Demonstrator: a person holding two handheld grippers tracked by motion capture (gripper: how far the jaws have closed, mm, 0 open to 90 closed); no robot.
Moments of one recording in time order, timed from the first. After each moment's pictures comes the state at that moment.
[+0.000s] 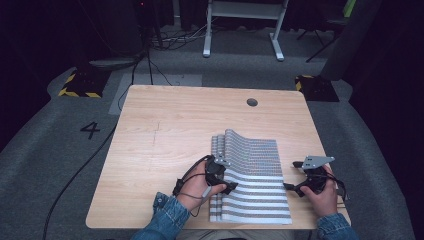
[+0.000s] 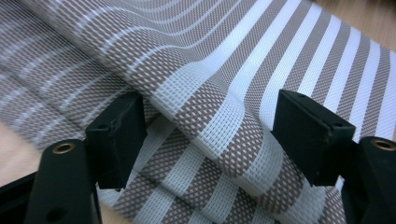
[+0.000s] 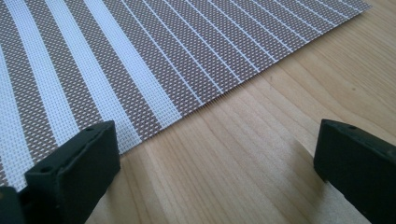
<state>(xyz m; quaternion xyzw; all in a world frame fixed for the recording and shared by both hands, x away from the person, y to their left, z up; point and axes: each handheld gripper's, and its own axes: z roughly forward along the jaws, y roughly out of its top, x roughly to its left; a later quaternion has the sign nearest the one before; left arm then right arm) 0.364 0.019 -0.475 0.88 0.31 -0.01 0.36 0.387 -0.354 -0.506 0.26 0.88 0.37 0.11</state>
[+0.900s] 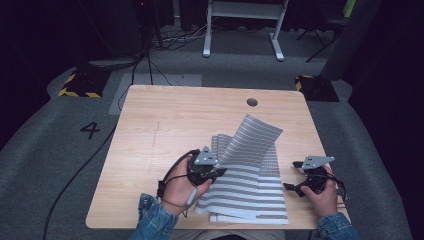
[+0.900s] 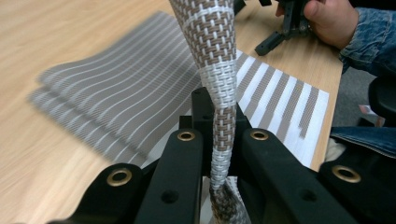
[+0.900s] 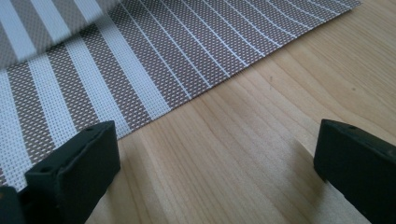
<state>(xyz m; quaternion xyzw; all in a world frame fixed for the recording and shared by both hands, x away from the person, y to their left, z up) 0.326 0.065 -0.392 0.86 0.27 0.06 0.43 0.387 -0.354 -0.506 0.26 0.89 0.37 0.11</state>
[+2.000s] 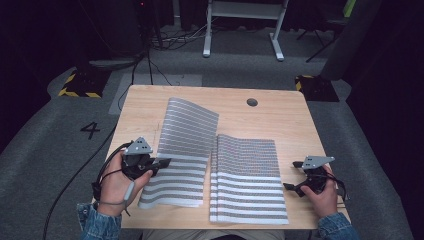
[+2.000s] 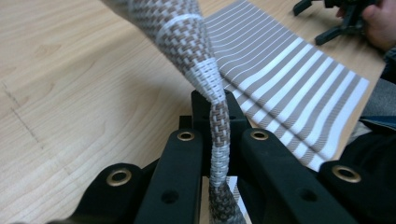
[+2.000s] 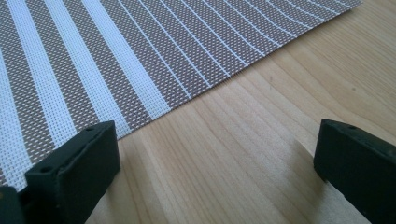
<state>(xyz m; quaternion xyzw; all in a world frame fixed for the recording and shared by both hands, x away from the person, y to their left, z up) 0.321 0.203 -0.370 0.83 0.37 0.09 0.41 0.387 -0.354 -0.505 0.26 0.89 0.37 0.11</state>
